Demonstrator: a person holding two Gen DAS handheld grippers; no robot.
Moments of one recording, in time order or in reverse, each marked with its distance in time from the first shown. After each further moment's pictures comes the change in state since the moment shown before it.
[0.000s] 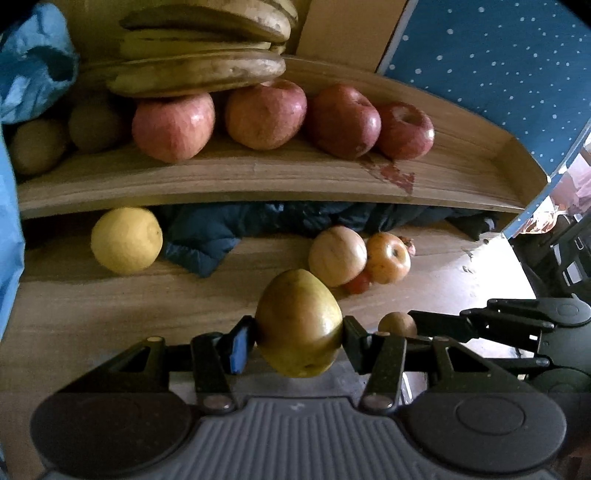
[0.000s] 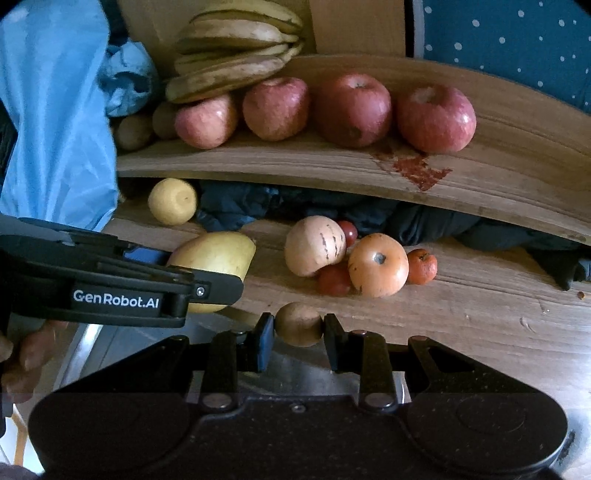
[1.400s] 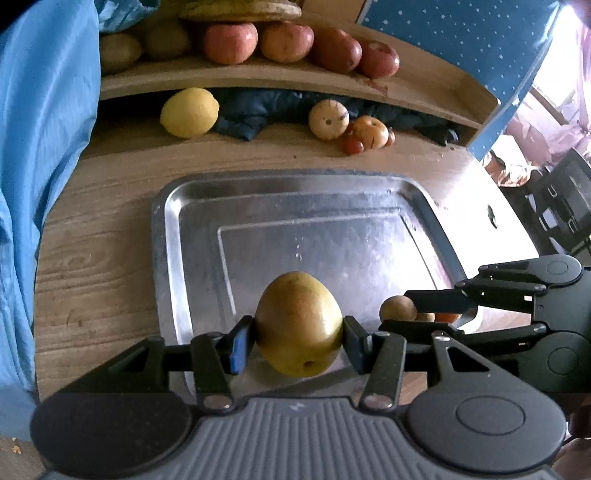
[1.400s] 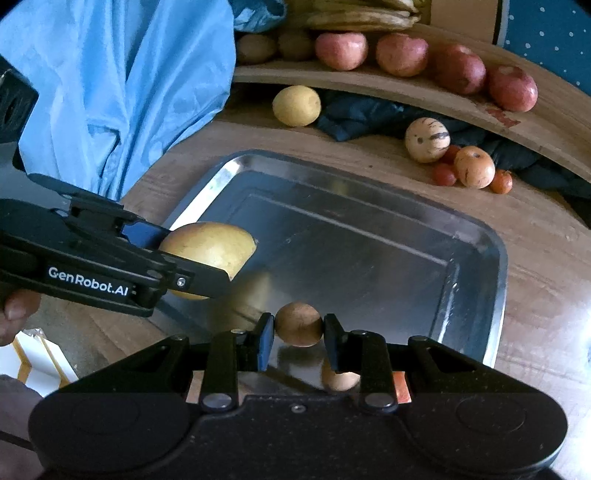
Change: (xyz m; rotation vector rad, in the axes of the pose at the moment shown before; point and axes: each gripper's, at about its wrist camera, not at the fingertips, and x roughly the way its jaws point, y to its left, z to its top) left arm -0.080 0.055 -0.129 0.078 0.080 -0.068; right arm -0.038 0.114 -0.102 -0.119 0.092 0.022
